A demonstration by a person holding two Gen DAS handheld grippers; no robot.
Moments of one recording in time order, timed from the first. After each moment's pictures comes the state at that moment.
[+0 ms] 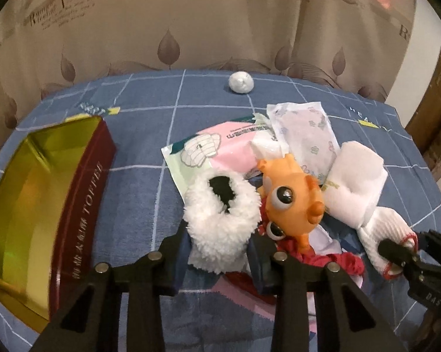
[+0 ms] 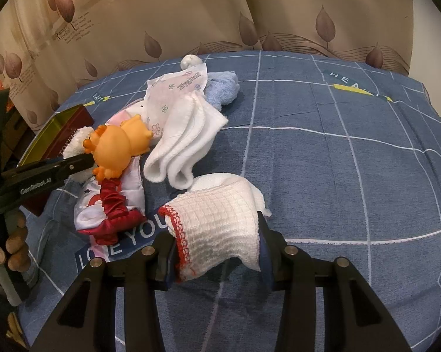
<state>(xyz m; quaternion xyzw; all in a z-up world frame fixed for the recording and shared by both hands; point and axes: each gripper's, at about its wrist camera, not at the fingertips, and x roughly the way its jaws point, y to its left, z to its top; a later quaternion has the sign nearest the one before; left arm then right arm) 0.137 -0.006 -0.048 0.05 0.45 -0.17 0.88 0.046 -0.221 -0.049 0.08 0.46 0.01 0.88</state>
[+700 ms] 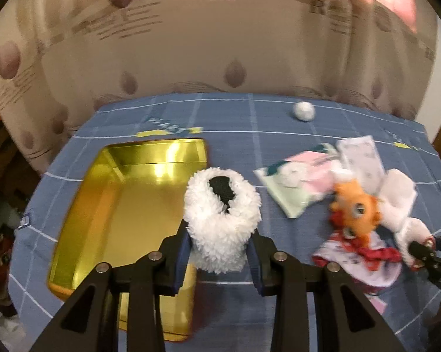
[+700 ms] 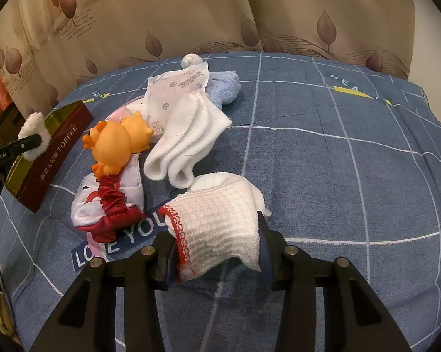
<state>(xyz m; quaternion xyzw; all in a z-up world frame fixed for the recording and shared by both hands) 0.145 0.088 -0.005 0.06 0.42 -0.07 0.90 0.044 -0.217 -0.051 0.06 0.46 0.01 0.88</state>
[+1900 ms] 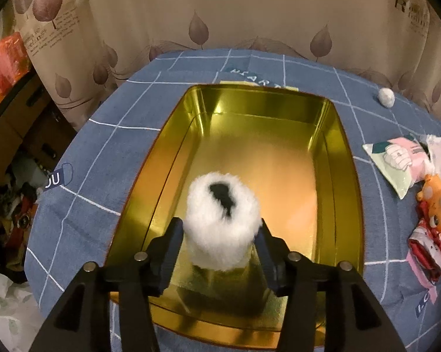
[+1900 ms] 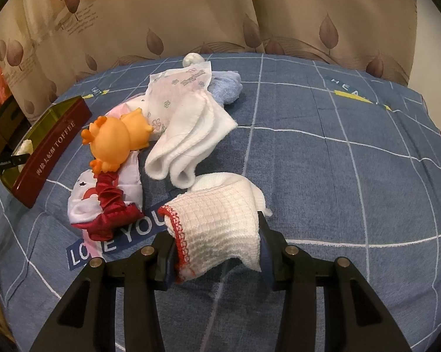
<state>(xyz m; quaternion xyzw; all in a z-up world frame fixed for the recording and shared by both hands) 0.171 0.191 -0.044 0.04 0.49 0.01 0.87 0.045 -0.216 -0.053 0.05 0.46 0.00 0.89</state>
